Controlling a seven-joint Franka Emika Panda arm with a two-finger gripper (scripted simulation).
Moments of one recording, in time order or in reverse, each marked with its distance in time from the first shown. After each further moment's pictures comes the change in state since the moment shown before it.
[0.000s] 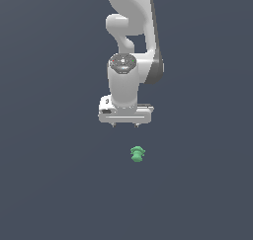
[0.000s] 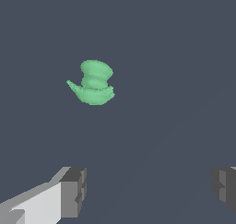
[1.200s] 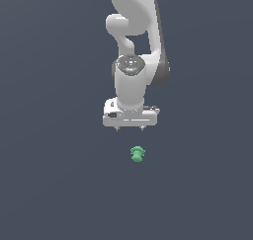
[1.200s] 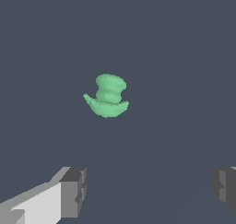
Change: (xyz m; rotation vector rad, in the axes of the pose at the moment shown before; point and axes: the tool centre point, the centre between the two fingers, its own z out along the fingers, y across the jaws) arm 0.018 -0.019 -0.002 -0.004 0.027 -0.044
